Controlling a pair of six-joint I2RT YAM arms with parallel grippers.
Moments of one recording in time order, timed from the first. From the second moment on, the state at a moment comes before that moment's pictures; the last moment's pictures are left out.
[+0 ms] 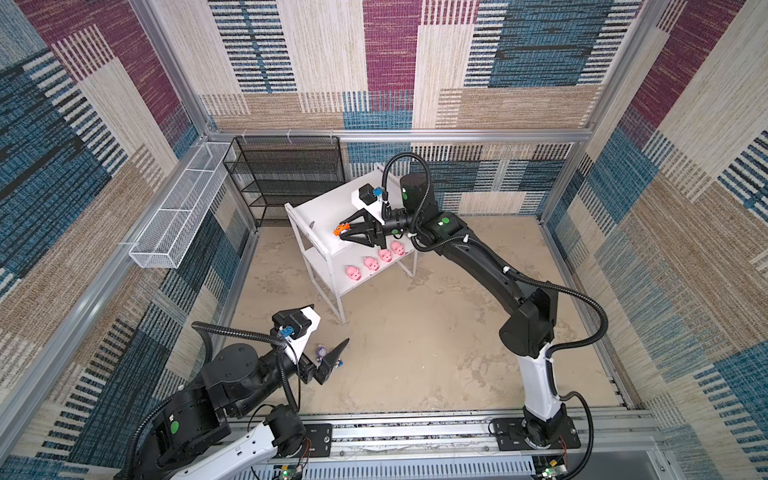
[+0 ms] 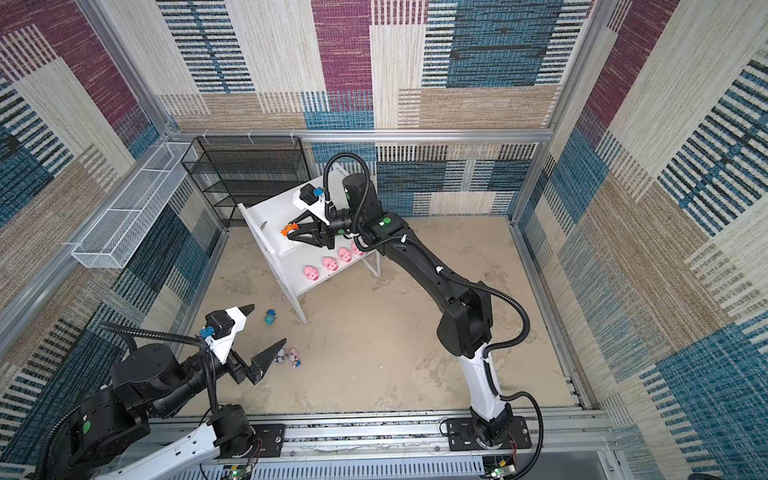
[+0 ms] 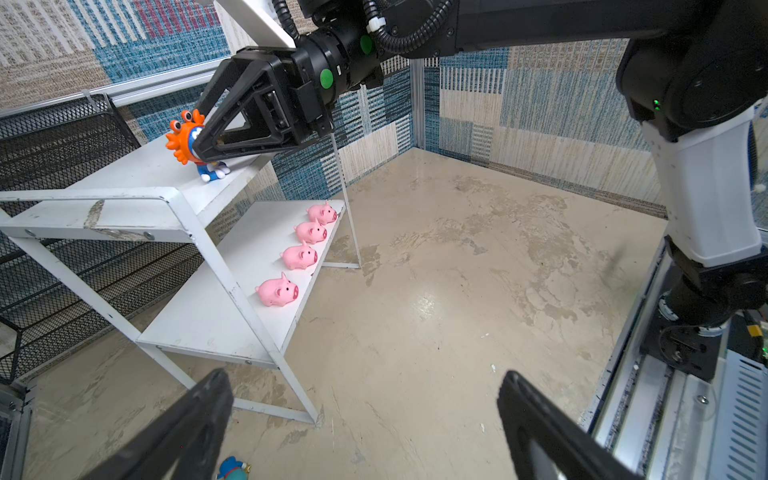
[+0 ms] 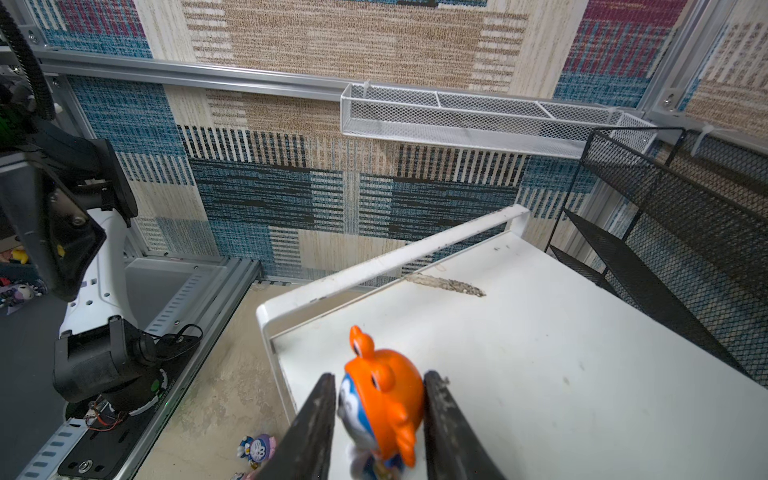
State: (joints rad) left arm -0.94 0.39 0.93 -0.75 -0.23 0.10; right arm 0.67 2.10 2.19 -0.31 -0.95 -0.28
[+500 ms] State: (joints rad) left arm -0.94 0.39 0.93 -0.75 -0.23 0.10; right arm 0.66 2.11 2.22 -0.35 -0.95 -0.29
